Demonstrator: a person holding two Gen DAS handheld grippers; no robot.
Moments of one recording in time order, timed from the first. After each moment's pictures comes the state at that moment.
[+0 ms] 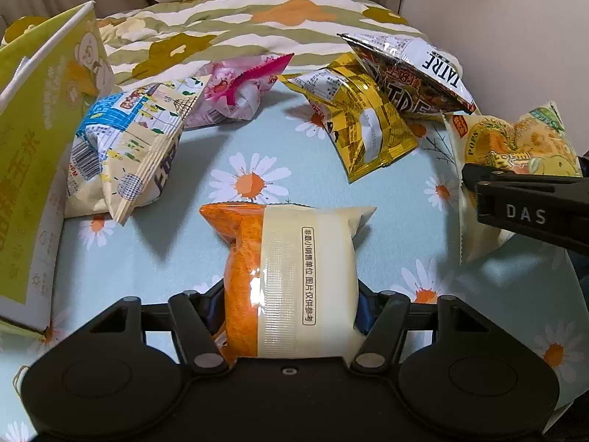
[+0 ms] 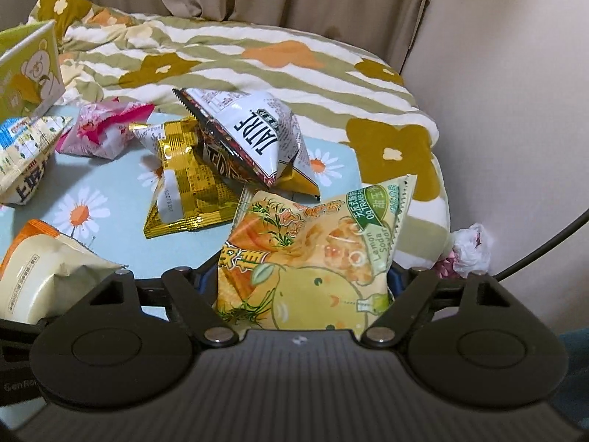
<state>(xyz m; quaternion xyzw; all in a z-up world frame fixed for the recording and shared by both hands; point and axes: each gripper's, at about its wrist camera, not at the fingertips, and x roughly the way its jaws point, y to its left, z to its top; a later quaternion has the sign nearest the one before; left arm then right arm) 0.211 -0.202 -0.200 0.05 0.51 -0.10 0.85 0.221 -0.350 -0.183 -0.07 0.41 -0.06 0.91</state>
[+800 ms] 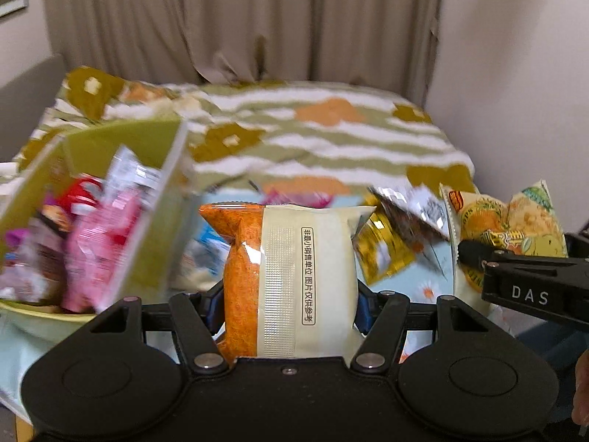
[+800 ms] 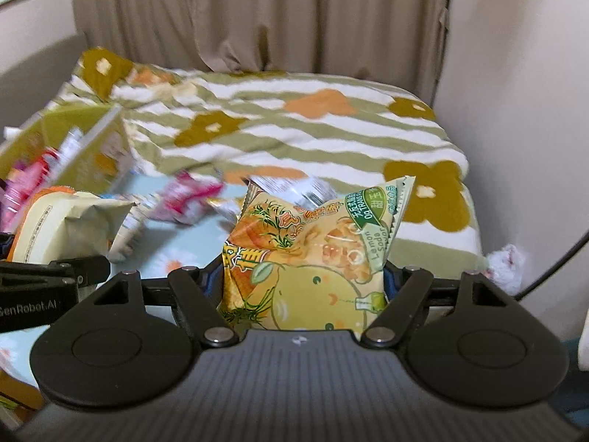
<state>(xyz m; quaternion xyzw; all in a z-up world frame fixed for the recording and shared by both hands) 0.166 -0.160 -0.072 0.01 0.39 -0.04 0.92 0.180 -0.337 -0.086 0.00 0.35 0.03 0.94</state>
